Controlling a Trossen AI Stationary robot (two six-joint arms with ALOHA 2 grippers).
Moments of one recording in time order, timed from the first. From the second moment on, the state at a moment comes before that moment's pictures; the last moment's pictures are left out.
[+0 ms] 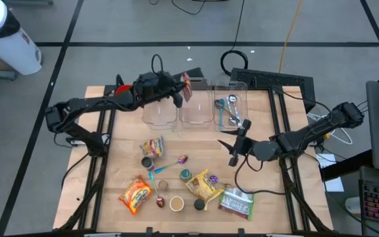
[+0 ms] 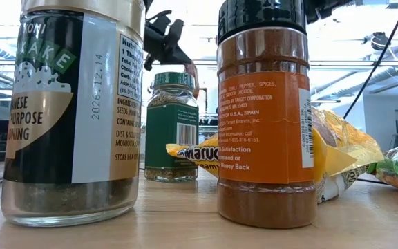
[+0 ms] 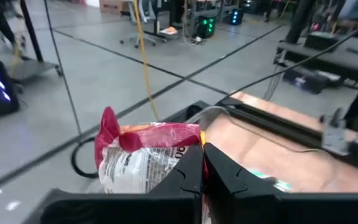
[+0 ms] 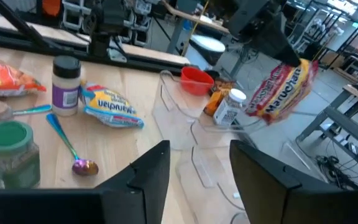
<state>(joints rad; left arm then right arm) 0.46 1.46 1.01 0.27 -0.06 -0.11 0.40 1.11 0.73 0.03 0.81 -0.07</state>
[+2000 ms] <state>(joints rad) 0.43 1.78 1.01 0.29 -0.61 0.01 0.39 1.10 0.72 0.00 0.81 -0.09</state>
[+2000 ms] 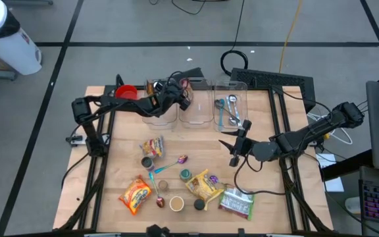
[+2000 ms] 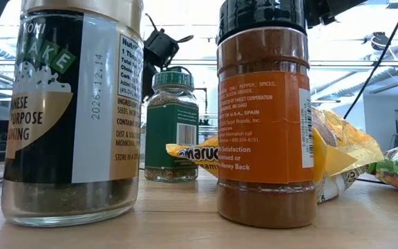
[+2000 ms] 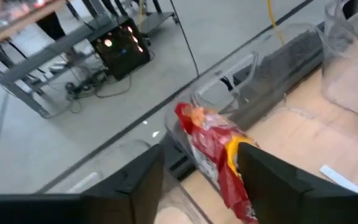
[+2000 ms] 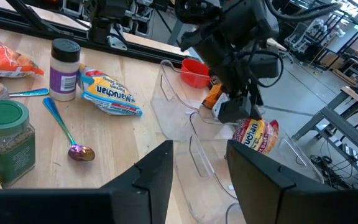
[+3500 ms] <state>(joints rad) 0.17 1.45 1.00 0.03 -0.26 -0.09 0.67 1.09 0.53 -0.38 -0.13 1.15</state>
